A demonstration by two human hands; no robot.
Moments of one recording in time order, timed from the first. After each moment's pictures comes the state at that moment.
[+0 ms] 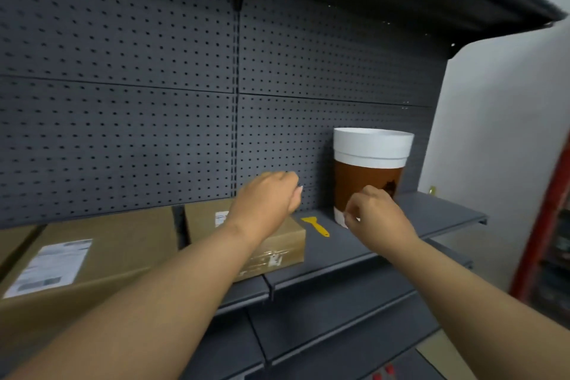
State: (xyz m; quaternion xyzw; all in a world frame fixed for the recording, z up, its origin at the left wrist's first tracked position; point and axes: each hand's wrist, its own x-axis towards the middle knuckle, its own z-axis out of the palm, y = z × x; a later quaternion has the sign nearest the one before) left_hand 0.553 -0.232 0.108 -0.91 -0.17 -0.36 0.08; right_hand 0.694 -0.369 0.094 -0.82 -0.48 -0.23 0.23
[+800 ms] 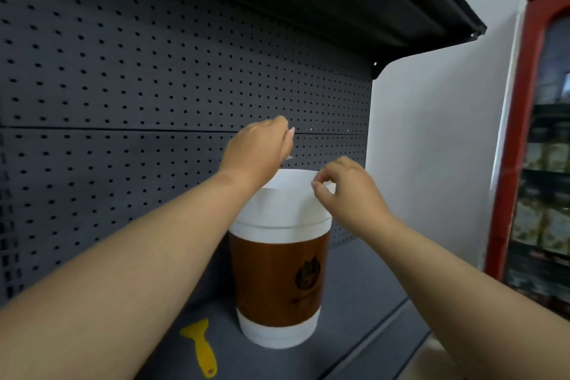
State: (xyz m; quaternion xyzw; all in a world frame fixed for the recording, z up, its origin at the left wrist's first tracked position) left_hand 0.919 -0.170 0.222 -0.85 -0.07 -0.52 0.06; right_hand 0.994 -0.314 0.177 -0.77 -0.45 -0.29 0.34
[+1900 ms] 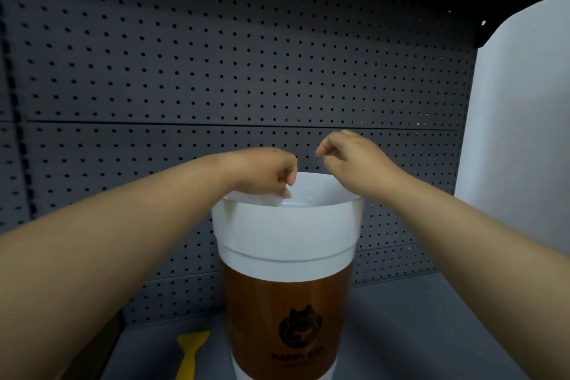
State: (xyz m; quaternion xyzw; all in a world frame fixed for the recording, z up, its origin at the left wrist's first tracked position) left_hand 0.987 -0.140 0.224 -0.96 -0.25 -0.11 0.01; right_hand 1.135 -0.241 0.215 -0.68 -0.63 -0.15 0.33
